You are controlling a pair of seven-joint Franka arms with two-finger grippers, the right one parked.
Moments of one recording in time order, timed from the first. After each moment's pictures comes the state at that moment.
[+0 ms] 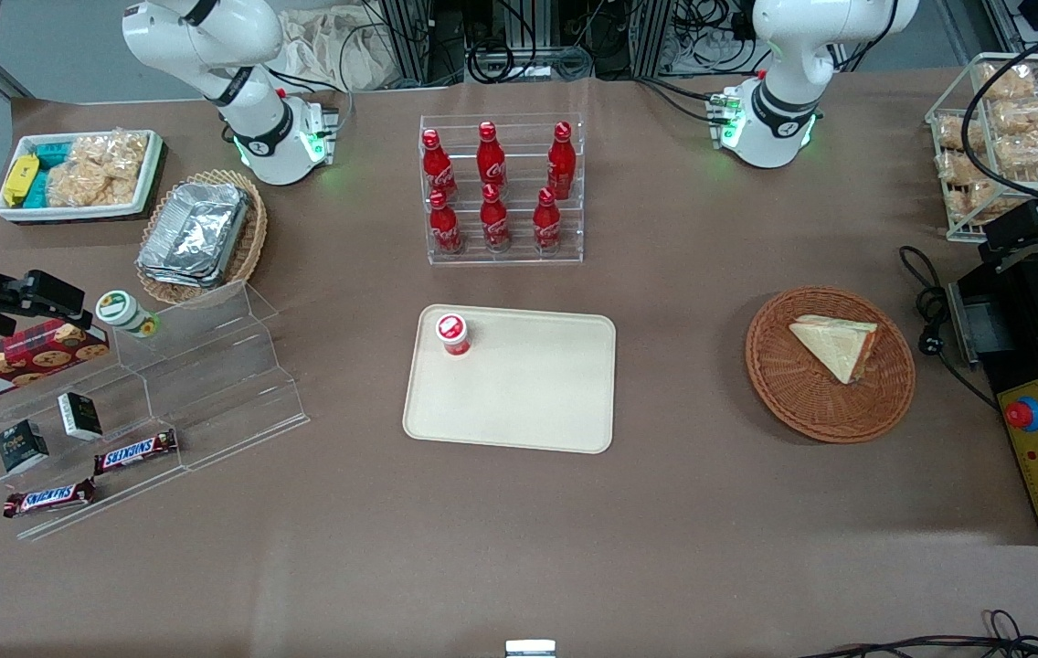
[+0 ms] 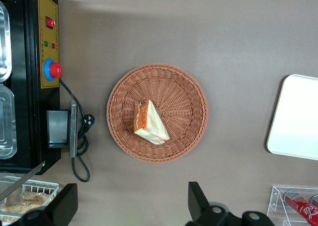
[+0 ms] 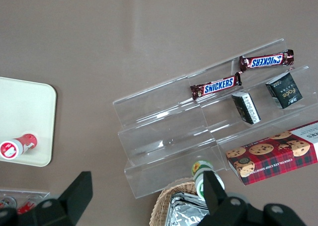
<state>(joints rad) 0.03 -0.04 0.05 -1.61 -0.03 1.59 0.00</state>
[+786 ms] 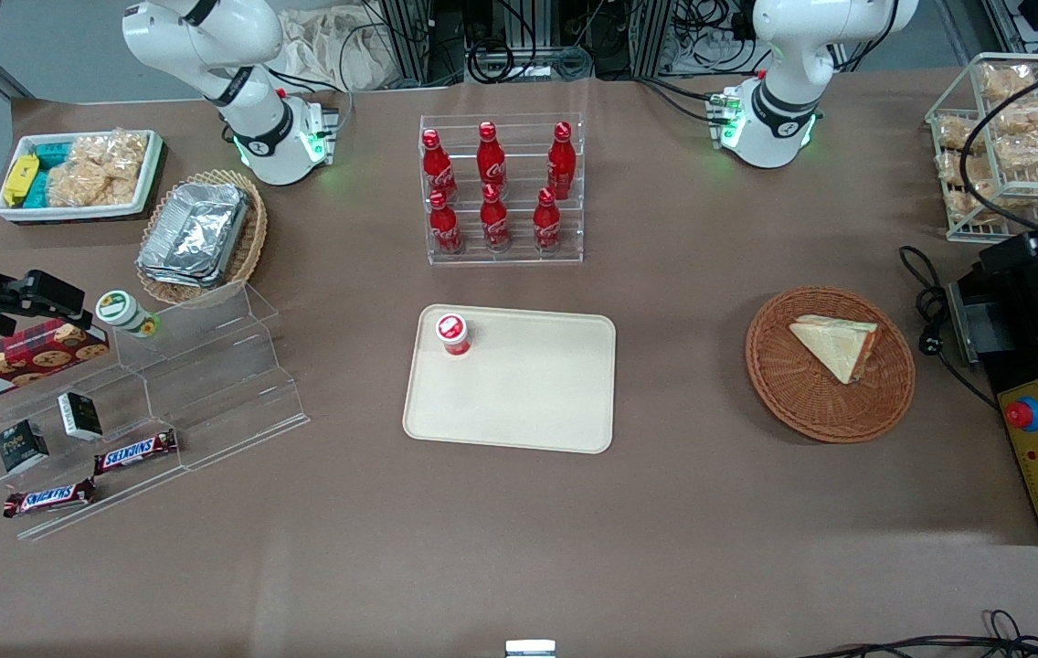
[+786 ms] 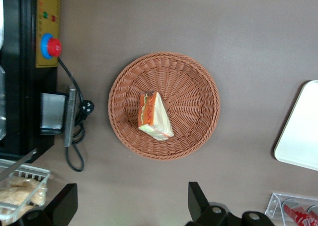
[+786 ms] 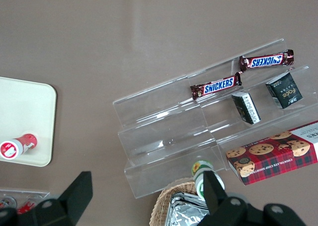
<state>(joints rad) 0.07 0.03 0.07 -1.67 -0.05 1.64 -0.06</state>
